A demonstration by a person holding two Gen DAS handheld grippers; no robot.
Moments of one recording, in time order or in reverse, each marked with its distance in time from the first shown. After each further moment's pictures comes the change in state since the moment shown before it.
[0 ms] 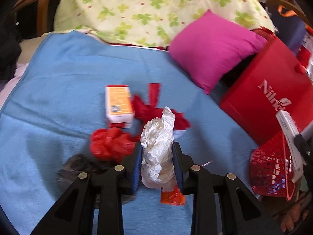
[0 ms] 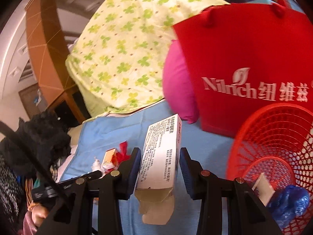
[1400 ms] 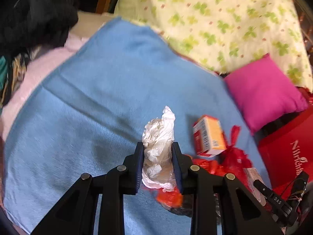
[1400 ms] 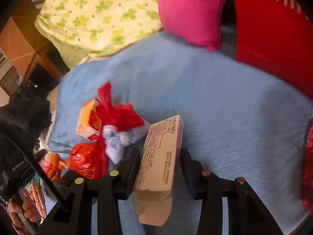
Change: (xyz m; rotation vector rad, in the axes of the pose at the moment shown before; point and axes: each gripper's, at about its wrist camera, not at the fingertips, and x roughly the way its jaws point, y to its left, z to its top) left arm -0.032 0.150 0.021 -0.294 -0.078 0.119; right arm 0.162 0.020 -0.045 0.079 0.401 -0.086
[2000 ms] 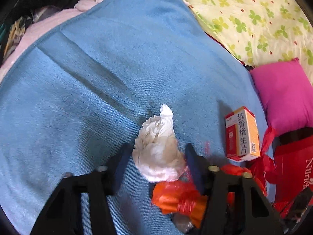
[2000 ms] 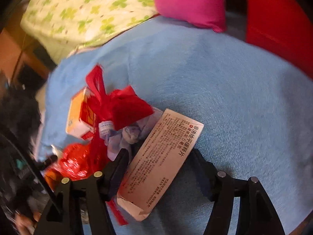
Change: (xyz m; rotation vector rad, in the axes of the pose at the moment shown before) left arm 0.095 0.031 -0.008 -0.167 0.189 0.087; right arm 0.067 0.040 -0.004 0.003 0.104 -0.114
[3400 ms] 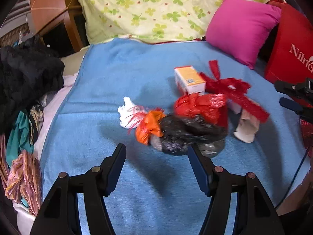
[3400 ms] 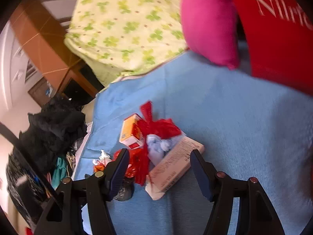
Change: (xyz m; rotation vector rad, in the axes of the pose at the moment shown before) left arm -0.099 -0.067 -0.130 0.592 -0.220 0.214; right arm -0.084 -0.054 -0.011 0.046 -0.168 0.365
